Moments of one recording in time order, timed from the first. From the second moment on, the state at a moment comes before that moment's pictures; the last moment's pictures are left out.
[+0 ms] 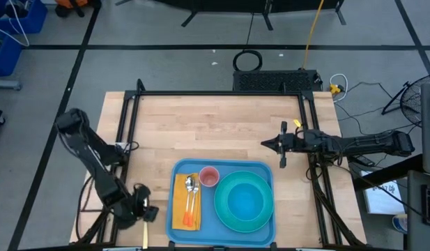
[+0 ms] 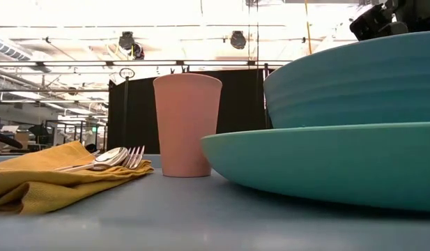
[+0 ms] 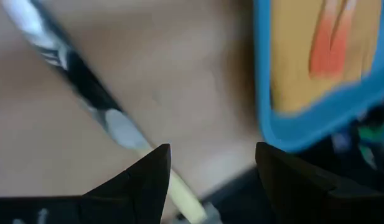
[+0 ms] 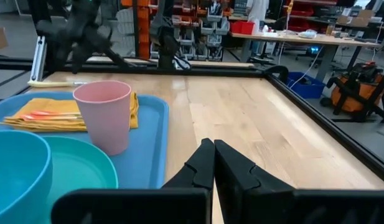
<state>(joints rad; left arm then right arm) -1.03 1.35 0.70 -0.42 -0.15 -2.26 -0.03 0.53 0.13 0.26 0.08 -0.05</state>
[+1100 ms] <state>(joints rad) -0.93 1.68 0.82 -0.57 0.13 -2.27 -0.03 0.53 0.13 0.28 0.08 -0.01</state>
